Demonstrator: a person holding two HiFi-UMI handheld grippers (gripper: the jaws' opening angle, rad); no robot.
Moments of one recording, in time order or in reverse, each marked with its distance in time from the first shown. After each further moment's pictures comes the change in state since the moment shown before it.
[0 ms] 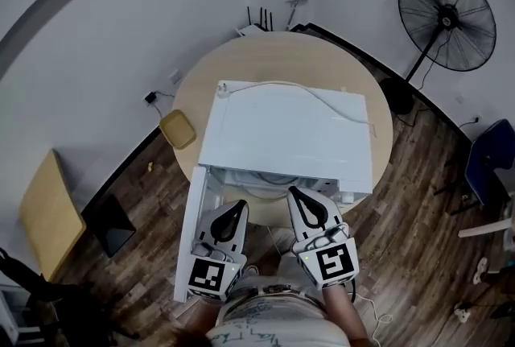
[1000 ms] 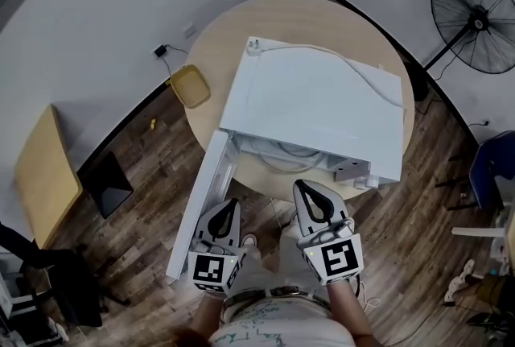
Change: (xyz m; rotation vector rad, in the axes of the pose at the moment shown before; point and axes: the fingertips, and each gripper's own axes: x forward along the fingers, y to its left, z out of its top) left arm -0.064 0.051 -0.107 -0.143 0.121 0.193; right arm 0.021 0.057 -0.047 -0.022 0.127 0.094
